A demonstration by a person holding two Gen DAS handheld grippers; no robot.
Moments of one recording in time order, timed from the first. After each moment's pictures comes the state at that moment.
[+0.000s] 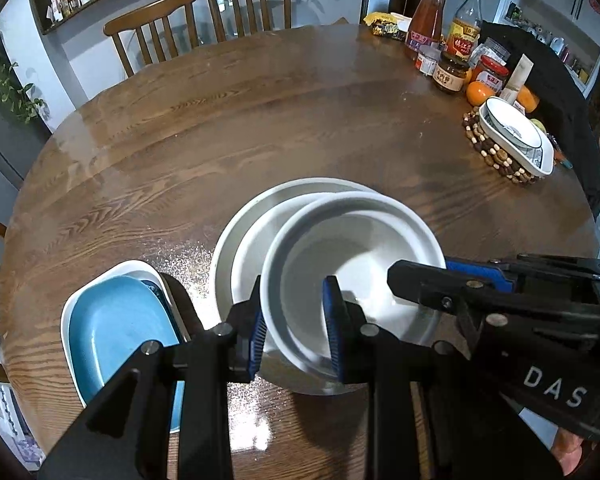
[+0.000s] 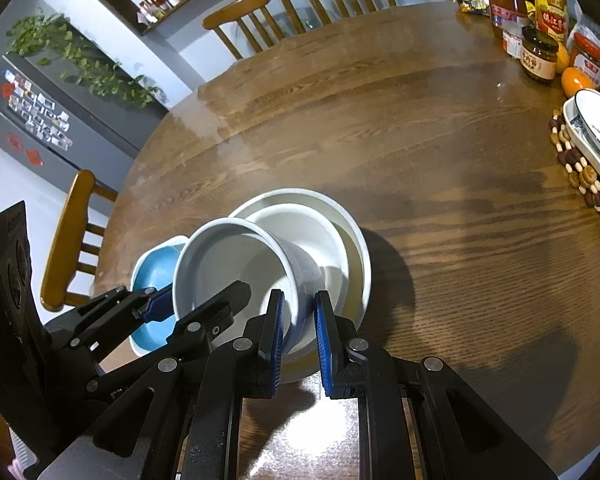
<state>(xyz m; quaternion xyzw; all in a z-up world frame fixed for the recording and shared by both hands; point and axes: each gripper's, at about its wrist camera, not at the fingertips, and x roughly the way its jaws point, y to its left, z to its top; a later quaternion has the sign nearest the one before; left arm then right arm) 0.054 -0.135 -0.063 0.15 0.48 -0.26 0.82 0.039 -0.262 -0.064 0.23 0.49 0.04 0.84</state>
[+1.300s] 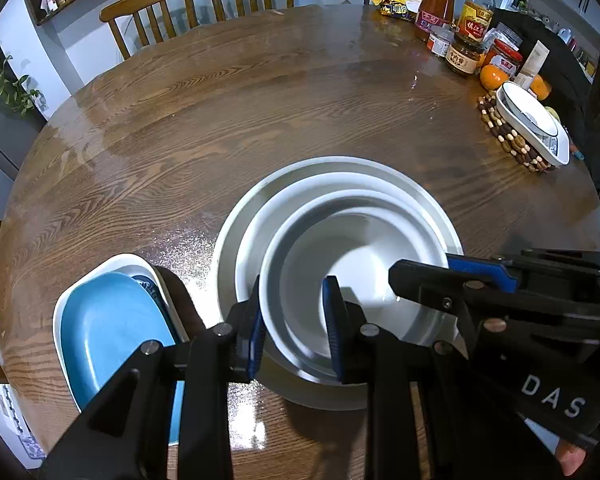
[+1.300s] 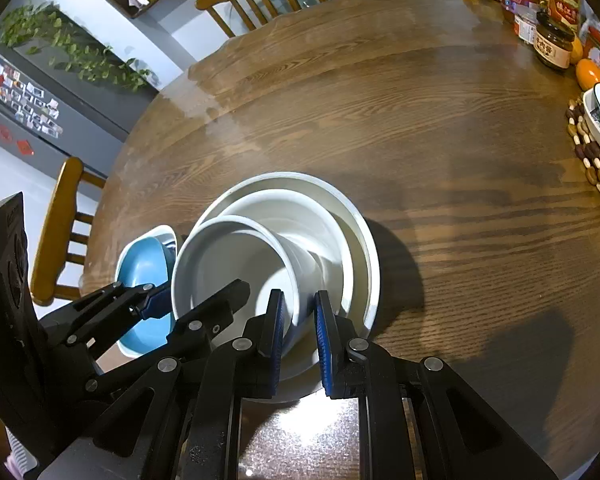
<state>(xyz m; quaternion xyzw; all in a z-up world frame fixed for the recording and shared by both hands) 0.067 -0.141 -0.082 0.16 0.50 -0.25 0.81 0.056 -0.262 -0.082 0.23 0.52 0.04 0.82</state>
